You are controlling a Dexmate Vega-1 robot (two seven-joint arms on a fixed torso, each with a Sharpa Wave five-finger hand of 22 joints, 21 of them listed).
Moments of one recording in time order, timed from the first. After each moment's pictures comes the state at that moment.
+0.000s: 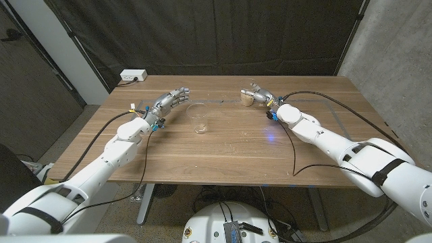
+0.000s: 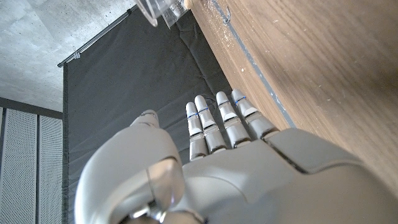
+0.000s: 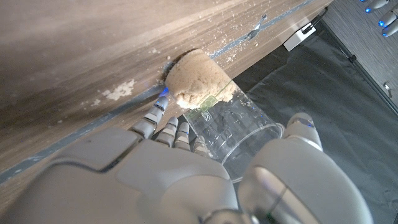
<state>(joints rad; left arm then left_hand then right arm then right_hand) 0.71 0.59 0.42 -1.09 -0.59 -0.37 -0.30 0.68 0.13 0.17 0.11 0.19 0.34 -0.08 0.42 0.30 0.44 -0.13 0.27 0.56 0.40 -0.05 0.22 0.26 0.31 0.02 0.28 0.20 -0.36 -0.35 -0.76 -0.72 0.09 0.32 -0.02 0.46 -0.13 0.18 -0.09 0.24 -0.17 -0.05 0.20 0.23 -0.10 0.05 0.22 0.41 -0.04 0.02 0.19 0.21 0.07 0.07 0.33 0.20</state>
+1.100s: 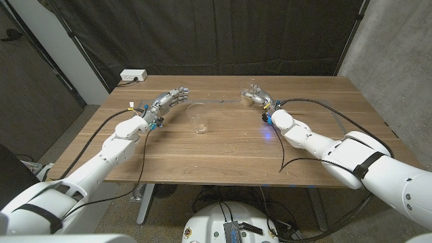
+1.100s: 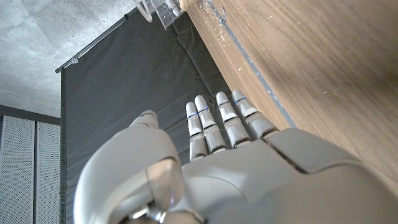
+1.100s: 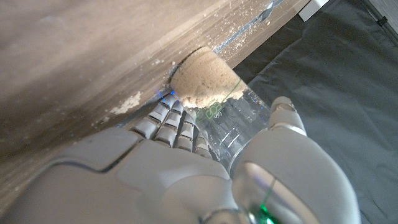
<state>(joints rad) 0.69 0.60 0.43 -1.07 -0.57 -0.36 -0.32 0.67 0.13 0.17 0.10 0.19 0.34 -0.08 0.42 0.30 0.44 -0.13 0.27 0.56 0.40 -0.04 0.22 0.26 0.30 0.03 0.28 0.20 -0.31 -0.21 -0.78 -0.45 0.13 0.45 -0.17 0.60 -0.03 0.24 -0.14 0.28 -0.08 -0.12 0.29 0.27 0.05 -0.06 0.38 0.51 0.21 -0.04 0.31 0.30 0.19 0.03 0.36 0.22</state>
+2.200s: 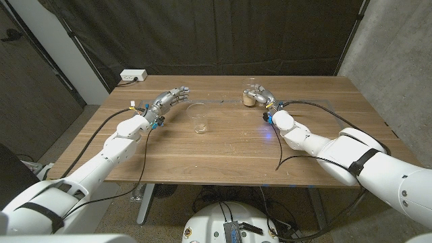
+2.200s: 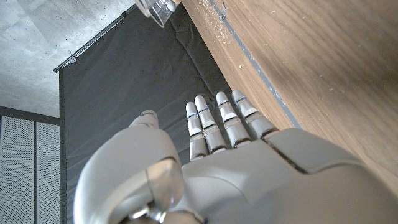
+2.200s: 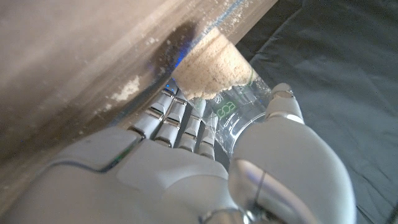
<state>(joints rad) 0.69 0.59 0.43 -1.08 -0.56 -0.36 -0.29 0.67 0.13 0.18 0.10 0.19 0.35 -0.07 0.42 0.30 0.44 -0.13 0.27 0.56 0.40 -0.04 0.22 0.26 0.30 0.03 0.28 0.20 -0.30 -0.20 -0.78 -0.38 0.24 0.59 -0.17 0.76 0.01 0.19 -0.16 0.27 0.07 -0.18 0.50 0.46 0.13 -0.11 0.69 0.86 0.35 -0.04 0.60 0.65 0.37 -0.04 0.42 0.24</state>
